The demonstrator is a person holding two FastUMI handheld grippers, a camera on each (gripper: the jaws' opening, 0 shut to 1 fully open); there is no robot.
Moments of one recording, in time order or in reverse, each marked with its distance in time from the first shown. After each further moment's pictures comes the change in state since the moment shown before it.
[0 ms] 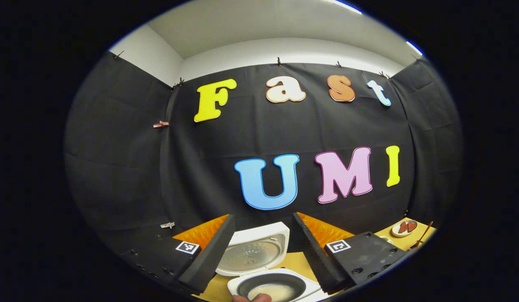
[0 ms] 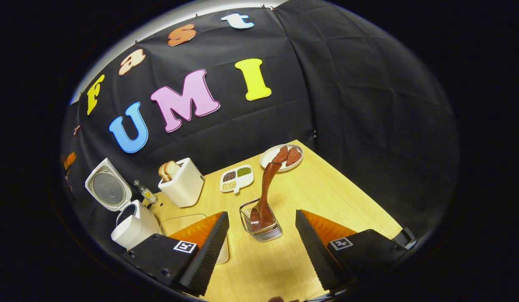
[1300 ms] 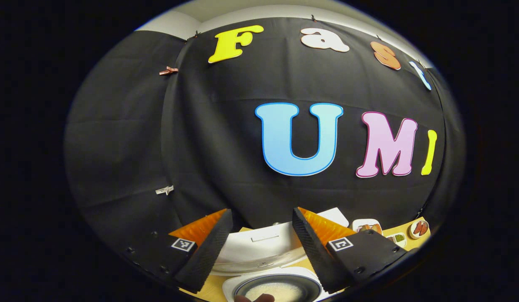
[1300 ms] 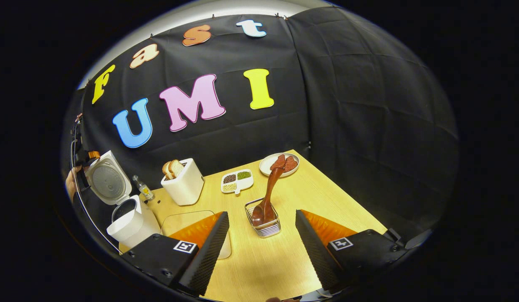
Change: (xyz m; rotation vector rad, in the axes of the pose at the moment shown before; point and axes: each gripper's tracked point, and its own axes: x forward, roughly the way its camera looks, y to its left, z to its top) left arm 0.116 0.035 -0.125 -0.113 0.331 0.120; right arm -0.041 0.022 0.010 -0.067 -0.056 -0.045
